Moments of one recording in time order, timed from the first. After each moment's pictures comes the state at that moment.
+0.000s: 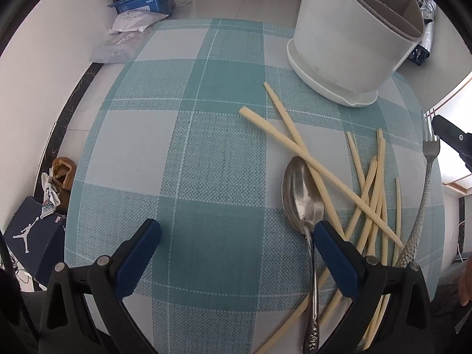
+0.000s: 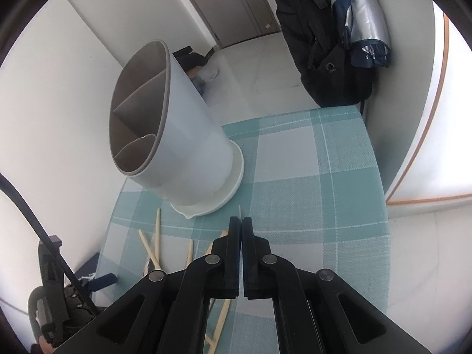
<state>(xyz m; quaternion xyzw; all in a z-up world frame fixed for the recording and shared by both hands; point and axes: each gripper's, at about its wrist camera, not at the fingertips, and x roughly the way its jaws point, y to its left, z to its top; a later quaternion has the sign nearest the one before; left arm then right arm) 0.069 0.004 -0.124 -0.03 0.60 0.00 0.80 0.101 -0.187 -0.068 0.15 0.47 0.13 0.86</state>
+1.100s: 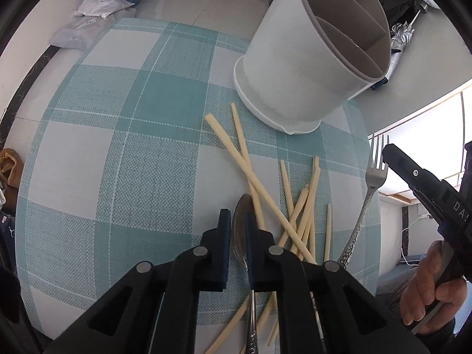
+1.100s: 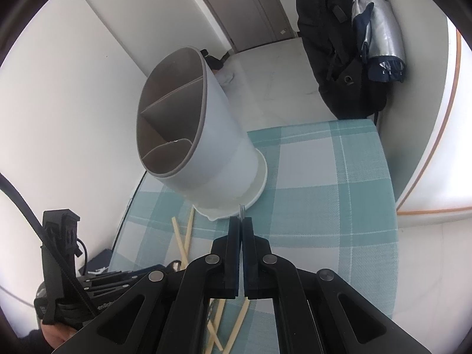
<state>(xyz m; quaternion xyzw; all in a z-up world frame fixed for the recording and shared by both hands) 0.083 0.033 -0.122 -0.16 0.59 -0.12 0.78 0.097 -0.177 -0.054 0.15 0.46 0.17 0.86</state>
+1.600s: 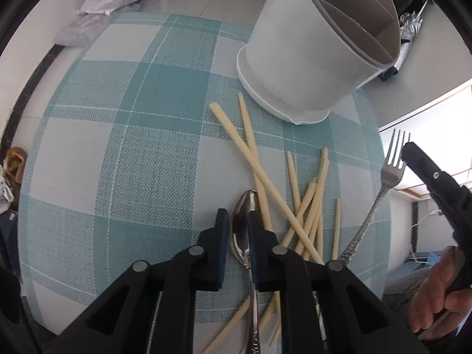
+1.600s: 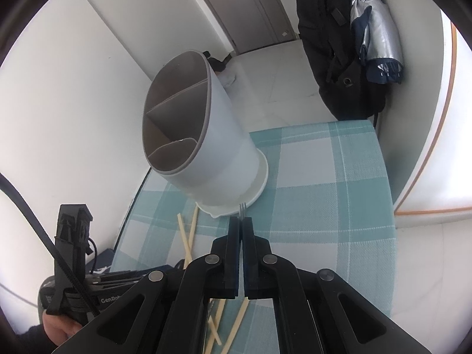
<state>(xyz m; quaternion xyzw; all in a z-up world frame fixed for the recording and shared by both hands) 0.081 0.019 -0.119 -0.12 0.61 -0.09 0.78 0.091 -0.181 -0.051 0.15 0.45 0.17 0.86</state>
